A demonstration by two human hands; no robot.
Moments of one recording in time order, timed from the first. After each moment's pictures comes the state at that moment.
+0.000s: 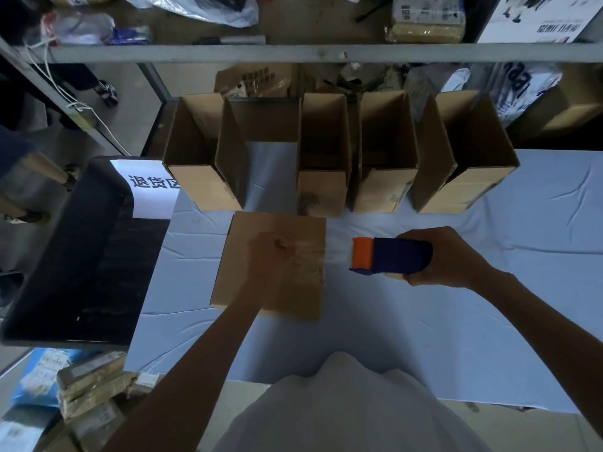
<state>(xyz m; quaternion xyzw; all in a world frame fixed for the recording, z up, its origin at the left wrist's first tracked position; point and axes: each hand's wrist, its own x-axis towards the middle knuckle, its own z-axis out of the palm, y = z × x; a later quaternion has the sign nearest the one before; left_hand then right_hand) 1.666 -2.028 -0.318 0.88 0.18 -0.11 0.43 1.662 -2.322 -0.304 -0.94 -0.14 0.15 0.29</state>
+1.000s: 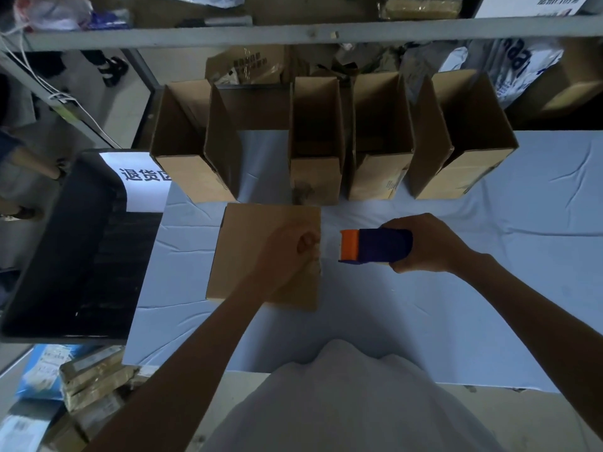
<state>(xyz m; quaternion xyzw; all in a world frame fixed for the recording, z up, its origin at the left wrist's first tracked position) 1.671 -2.039 -0.343 0.94 -0.08 -0.10 0.33 1.669 -2.309 -0.316 -0.95 -0.15 0.17 0.23</state>
